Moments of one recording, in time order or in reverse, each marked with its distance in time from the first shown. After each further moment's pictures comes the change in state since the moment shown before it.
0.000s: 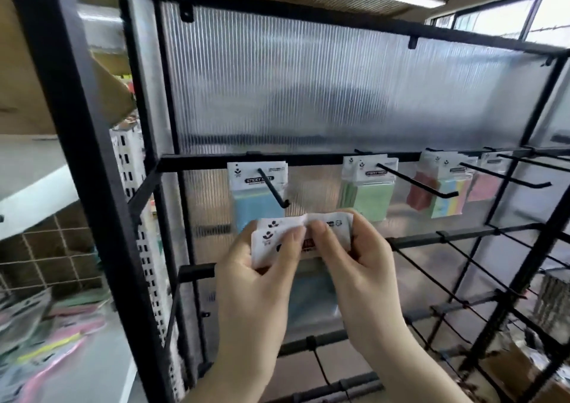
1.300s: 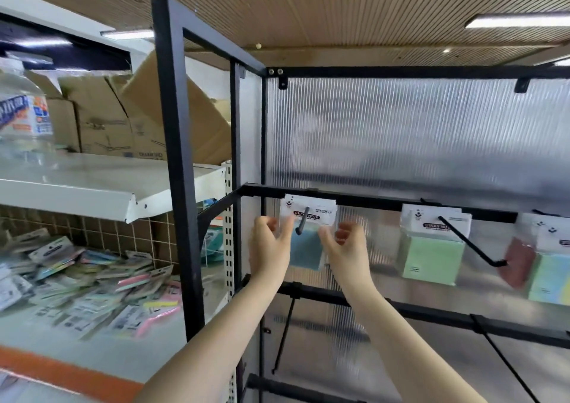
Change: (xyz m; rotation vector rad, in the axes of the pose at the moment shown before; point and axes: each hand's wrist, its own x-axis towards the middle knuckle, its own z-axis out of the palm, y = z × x) left_hand 0.085 -0.078 -0.007 0.687 0.471 -0.174; right_hand 0.094 0.095 0.007 -0.178 -0.131 0.289
